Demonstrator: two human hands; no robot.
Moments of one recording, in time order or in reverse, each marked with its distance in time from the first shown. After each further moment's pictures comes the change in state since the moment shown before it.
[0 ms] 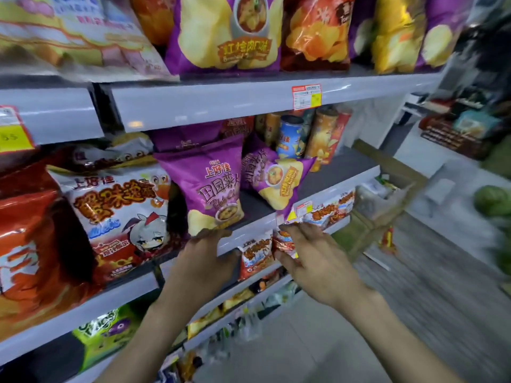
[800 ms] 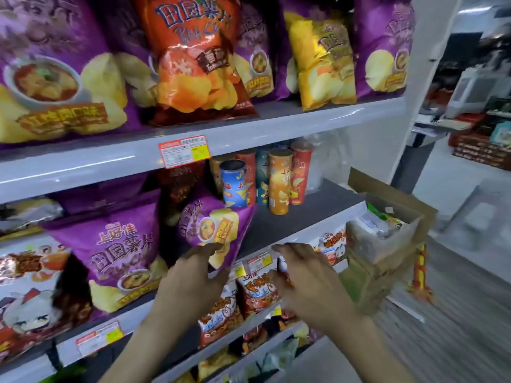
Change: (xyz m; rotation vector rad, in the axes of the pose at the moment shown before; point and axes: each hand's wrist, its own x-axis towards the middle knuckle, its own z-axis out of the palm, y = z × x) left_hand 0.093 0.144 0.092 0.216 0.066 -0.052; right_hand 0.057 0.182 -0.028 0.117 0.130 -0.086
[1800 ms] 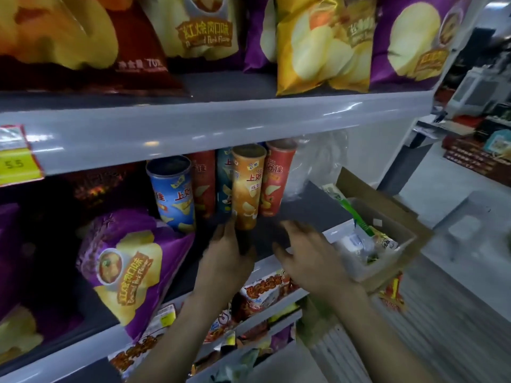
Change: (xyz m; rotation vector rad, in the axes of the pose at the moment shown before) left_hand 0.177 0.095 0.173 -0.278 0.013 -0.050; right_hand 0.153 0.159 0.001 0.000 -0.071 0.079
